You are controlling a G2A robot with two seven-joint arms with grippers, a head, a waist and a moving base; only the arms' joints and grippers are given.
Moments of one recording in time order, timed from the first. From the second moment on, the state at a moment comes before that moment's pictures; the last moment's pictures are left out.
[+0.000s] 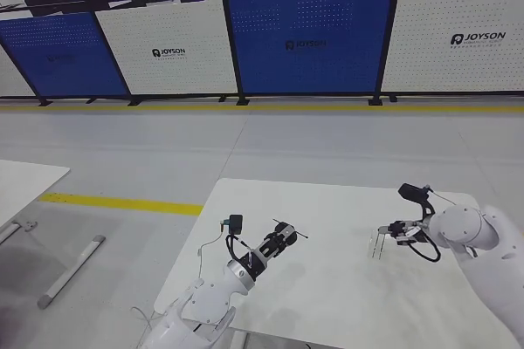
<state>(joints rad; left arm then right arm) 1.55 -1.18 -1.22 -1.81 -0.01 -0.12 -0.17 -0.67 -1.10 0.87 -1.08 -0.40 0.19 1.09</state>
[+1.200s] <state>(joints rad) 1.55 -1.18 -1.22 -1.81 -0.01 -0.12 -0.17 -0.54 -1.22 0.72 -0.79 -0.40 0.25 1.10</state>
